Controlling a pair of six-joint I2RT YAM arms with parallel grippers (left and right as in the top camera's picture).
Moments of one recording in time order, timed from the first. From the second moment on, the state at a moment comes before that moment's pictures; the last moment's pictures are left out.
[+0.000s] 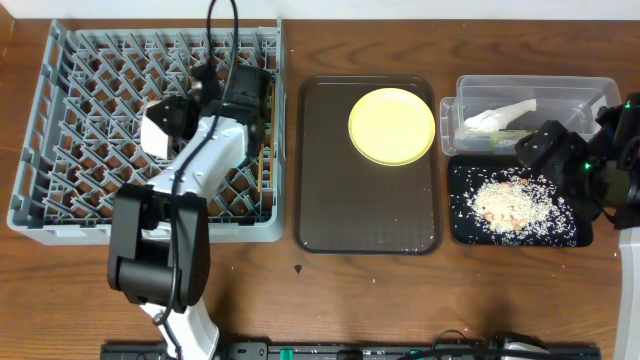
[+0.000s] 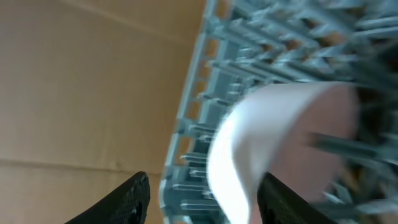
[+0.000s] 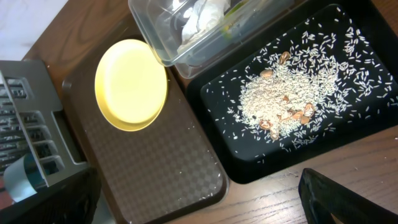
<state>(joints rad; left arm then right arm) -0.22 1.90 1.32 -0.62 -1.26 -0.03 -0.21 1.24 1.43 -1.23 -0.21 0.51</state>
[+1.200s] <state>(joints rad) -0.30 1.06 1.32 -1.06 -0.19 -0.26 0.09 1.32 1.43 -1.15 -0.31 0.48</state>
